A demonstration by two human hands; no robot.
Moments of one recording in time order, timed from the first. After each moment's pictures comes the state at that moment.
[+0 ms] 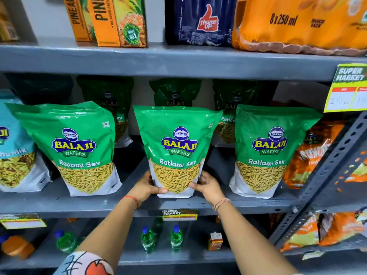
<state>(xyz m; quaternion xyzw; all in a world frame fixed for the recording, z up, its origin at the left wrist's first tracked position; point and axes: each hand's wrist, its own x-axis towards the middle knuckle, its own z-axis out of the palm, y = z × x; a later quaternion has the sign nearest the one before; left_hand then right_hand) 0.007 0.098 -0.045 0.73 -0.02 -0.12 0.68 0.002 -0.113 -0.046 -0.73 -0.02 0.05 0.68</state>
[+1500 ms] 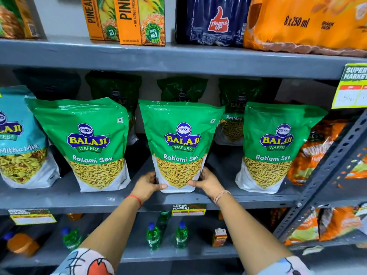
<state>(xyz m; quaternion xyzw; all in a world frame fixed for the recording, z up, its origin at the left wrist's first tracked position) -0.023 0.105 -0.023 0.78 0.02 -0.06 0.62 0.008 -0.092 -0.049 -0.74 -0.02 0.09 0.67</state>
